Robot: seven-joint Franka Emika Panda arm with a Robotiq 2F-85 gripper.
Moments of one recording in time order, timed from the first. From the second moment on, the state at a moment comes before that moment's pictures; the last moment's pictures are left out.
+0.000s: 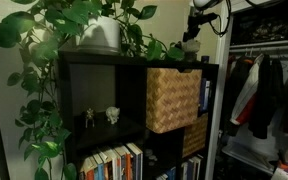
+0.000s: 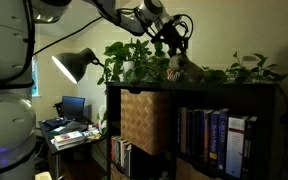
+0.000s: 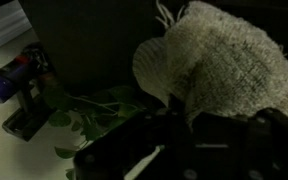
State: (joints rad) arm -0.03 0.00 -0.01 -1.52 -0.45 1.97 0.08
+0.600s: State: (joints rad) arm -0.03 0.12 -0.04 -1.47 -0.52 2.07 0.17
